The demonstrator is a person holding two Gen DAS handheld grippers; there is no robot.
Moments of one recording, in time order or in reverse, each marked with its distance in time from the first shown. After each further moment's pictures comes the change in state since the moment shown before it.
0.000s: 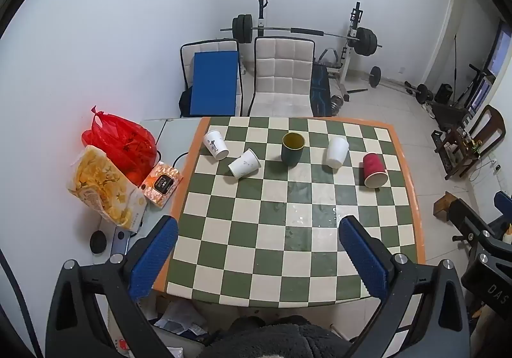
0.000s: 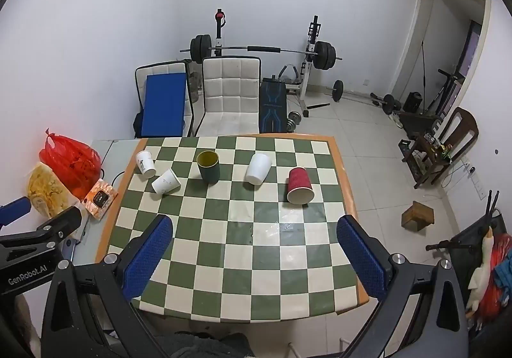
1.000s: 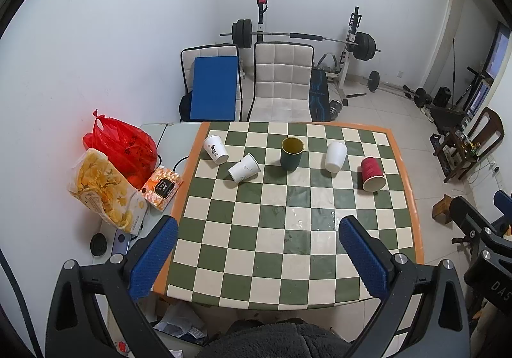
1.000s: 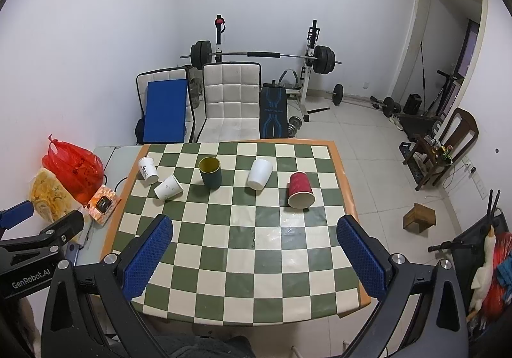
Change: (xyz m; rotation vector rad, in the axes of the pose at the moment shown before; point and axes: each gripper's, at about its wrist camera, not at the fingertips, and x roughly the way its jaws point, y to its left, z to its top) left arm -0.006 0.001 0.008 -0.008 -0.021 -0.007; right arm -0.005 0.011 0.008 0.009 -0.009 0.003
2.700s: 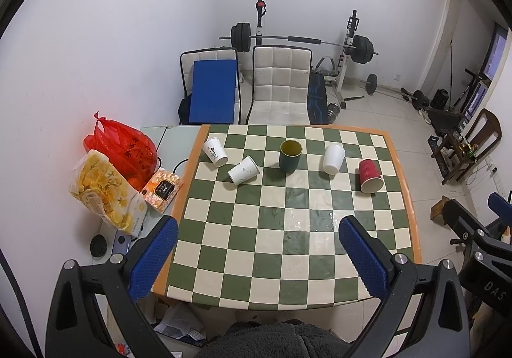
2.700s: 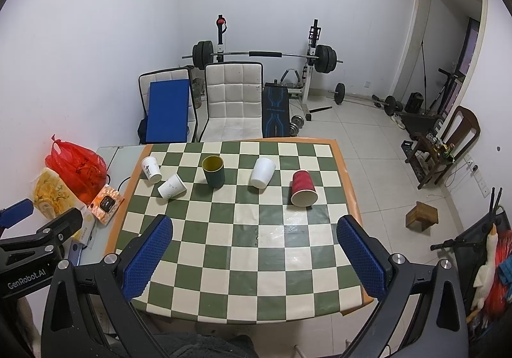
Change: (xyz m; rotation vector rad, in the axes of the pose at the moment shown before) left arm -0.004 0.000 -0.001 -0.003 -0.013 -0.003; right arm -0.014 -0.002 0.004 0.008 -0.008 0.016
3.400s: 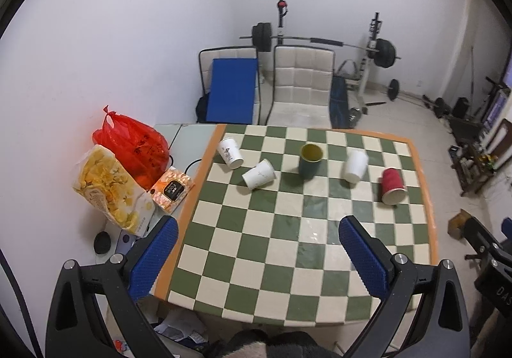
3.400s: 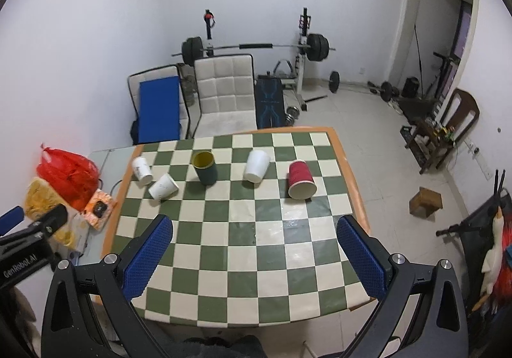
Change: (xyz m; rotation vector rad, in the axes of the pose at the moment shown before) left arm 0.048 -0.003 0.009 -0.047 -0.010 0.103; right arm 0.071 -0.032 -0.013 0.076 0.051 -0.020
